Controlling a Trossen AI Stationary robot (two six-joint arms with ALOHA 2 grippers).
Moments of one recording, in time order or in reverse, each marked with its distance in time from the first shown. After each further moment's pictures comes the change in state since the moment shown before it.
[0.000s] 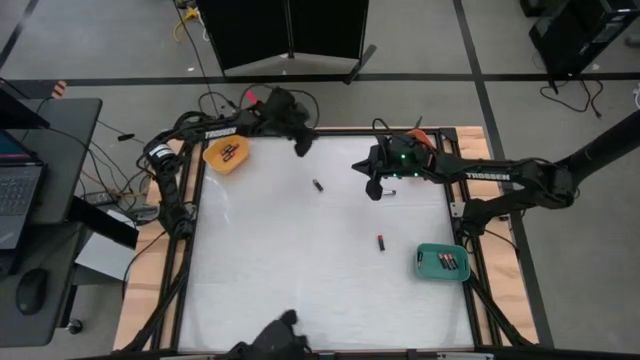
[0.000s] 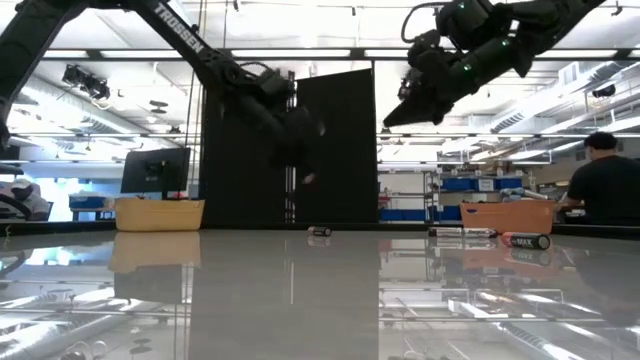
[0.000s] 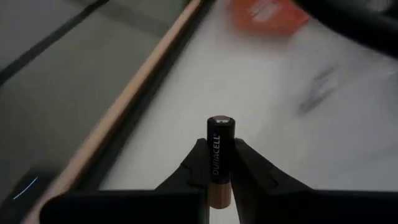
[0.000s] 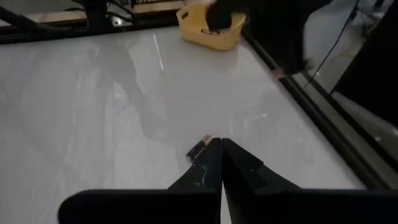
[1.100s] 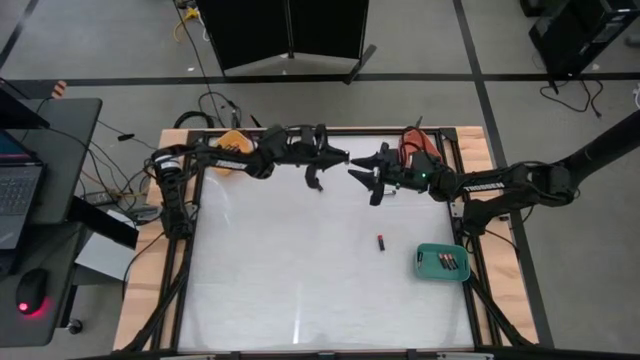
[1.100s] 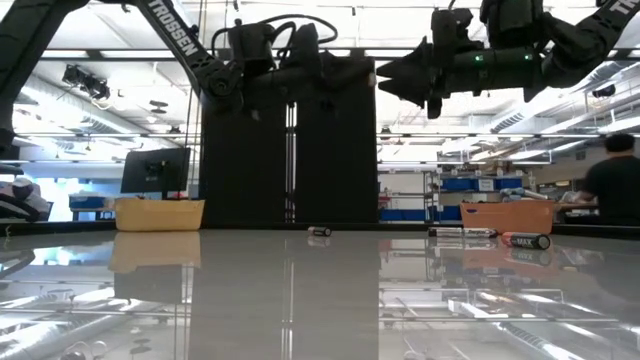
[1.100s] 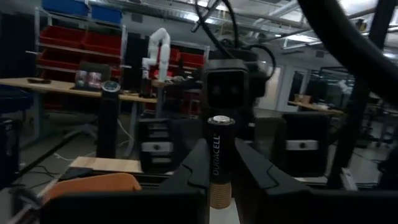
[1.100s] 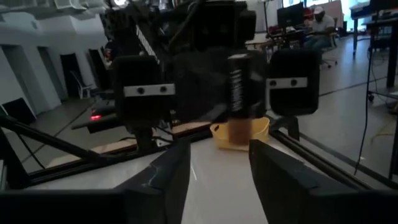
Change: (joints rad) left arm -0.302 0.000 -0.277 1.234 0.152 -0.347; right arm 0.089 0.011 -0.262 0.790 0.036 0.257
